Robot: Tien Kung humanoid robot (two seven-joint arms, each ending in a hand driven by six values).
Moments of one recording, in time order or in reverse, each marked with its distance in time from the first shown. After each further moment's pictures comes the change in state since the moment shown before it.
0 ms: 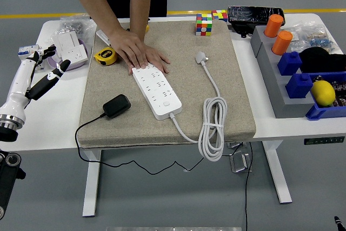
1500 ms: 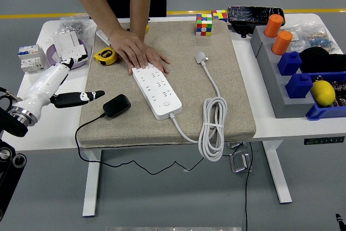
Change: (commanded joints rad) left arm -0.069 0.104 0.158 -0.049 0.263 -0.187 0.053; right arm 0.011 0.001 0.014 -0.006 0.008 0.001 -0.002
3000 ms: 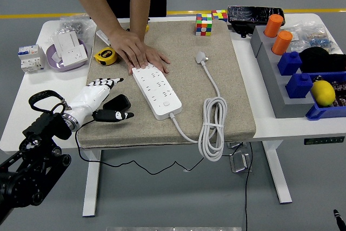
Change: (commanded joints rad) left arm -0.216 -0.020 0.363 0.429 0.067 0.246 -0.032; right arm 0.017 0.008 -0.009 -0.005 0.013 0.001 -0.002
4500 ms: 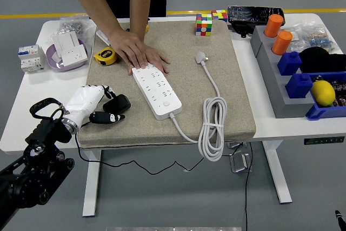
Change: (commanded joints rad) left arm -0.016 -0.026 0.009 0.128 0.028 0.164 0.005; right arm -0.004 -0.003 0.005 0.000 0.003 -0.001 0.005
